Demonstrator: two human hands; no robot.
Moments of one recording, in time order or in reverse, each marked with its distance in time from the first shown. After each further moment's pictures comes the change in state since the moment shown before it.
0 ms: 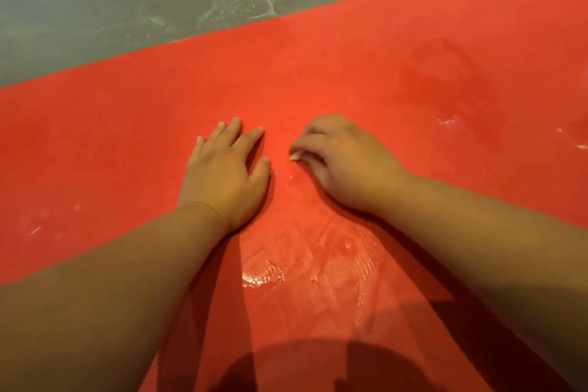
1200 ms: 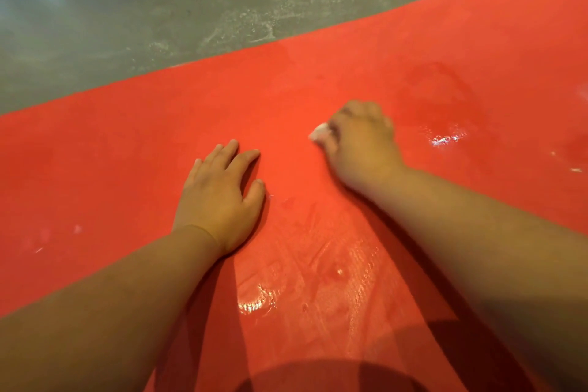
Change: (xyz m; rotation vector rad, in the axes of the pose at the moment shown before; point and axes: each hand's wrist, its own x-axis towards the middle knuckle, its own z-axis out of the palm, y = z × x) left_hand 0.001 0.000 0.001 0.014 0.016 -0.001; right_hand 0.026 0.041 0.000 -0.155 0.156 0.441
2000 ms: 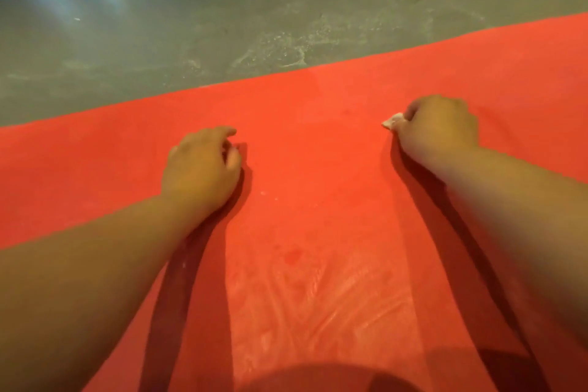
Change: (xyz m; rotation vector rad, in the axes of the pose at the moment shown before) left_hand 0.083 -0.030 -0.024 0.020 0.260 -0.156; right_hand 0.099 0.072 -0.010 -0.102 -0.026 0.225
